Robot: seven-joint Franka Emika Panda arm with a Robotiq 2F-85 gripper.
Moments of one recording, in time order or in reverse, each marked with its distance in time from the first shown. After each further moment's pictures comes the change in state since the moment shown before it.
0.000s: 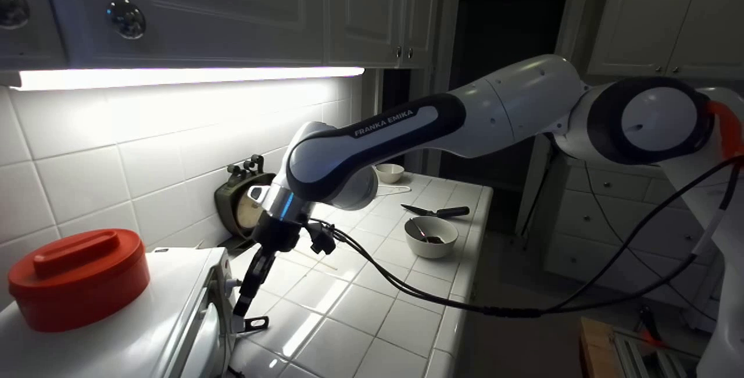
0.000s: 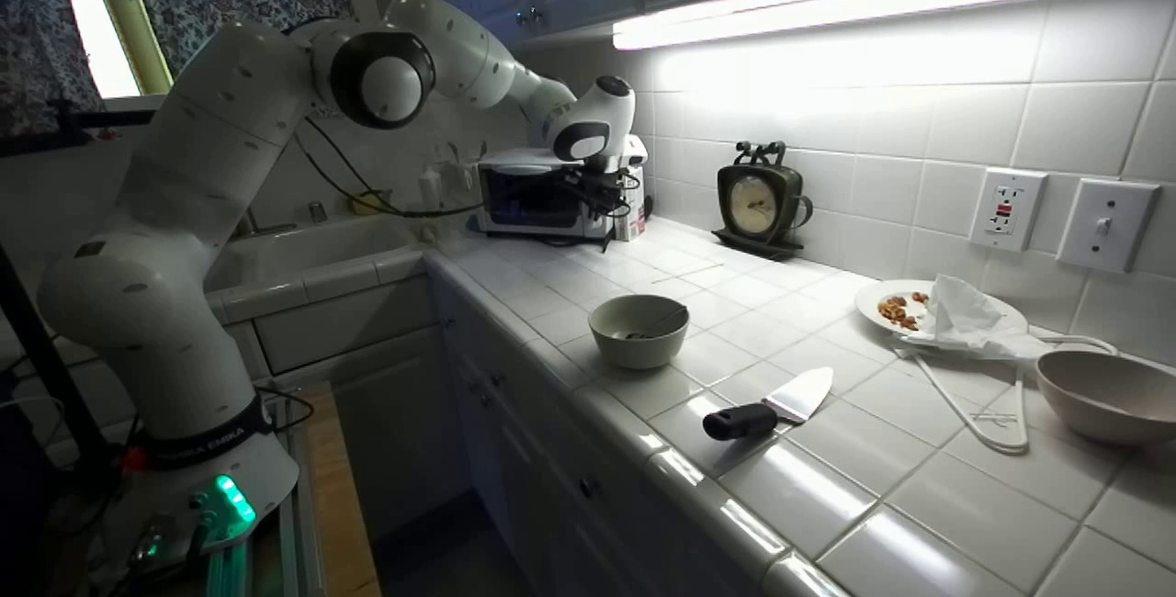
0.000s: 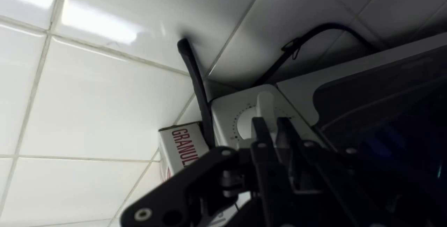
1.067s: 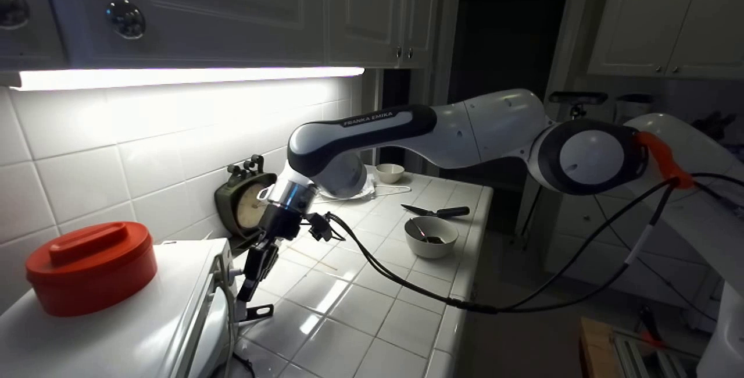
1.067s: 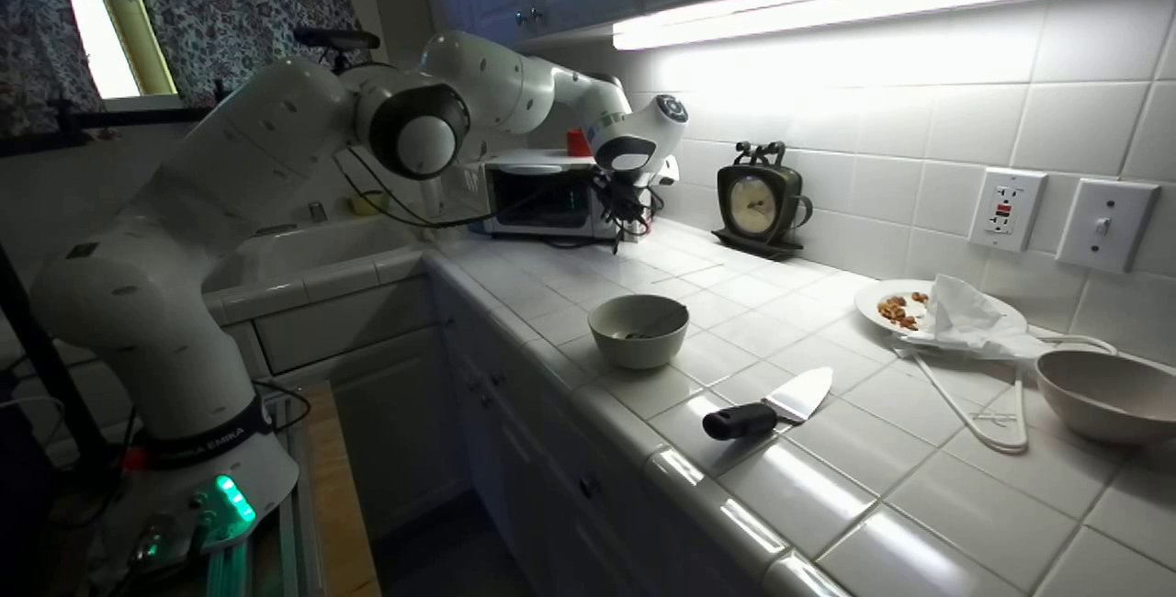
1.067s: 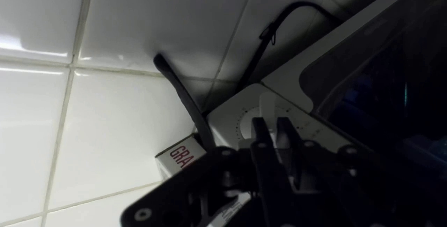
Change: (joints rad) arm -0.057 0.206 -0.011 0.321 0.153 -0.312 0.053
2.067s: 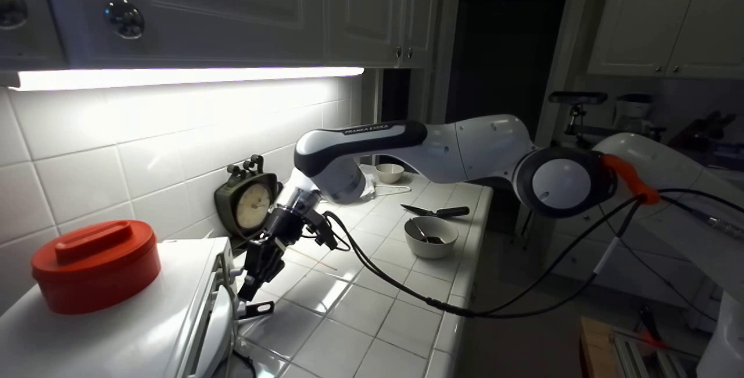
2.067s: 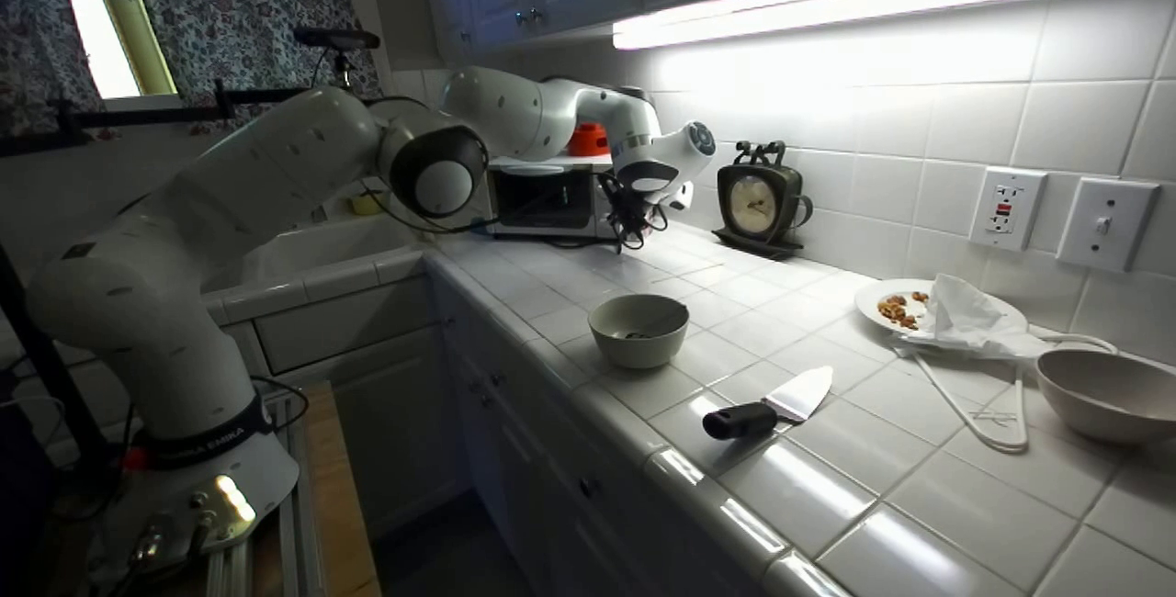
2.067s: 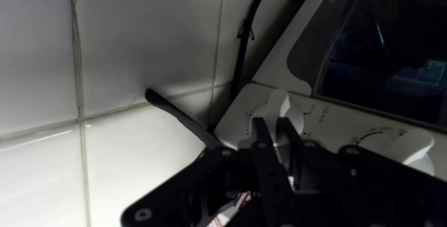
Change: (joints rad) arm -0.027 0.152 -0.002 0.190 0.124 -0.148 0.194
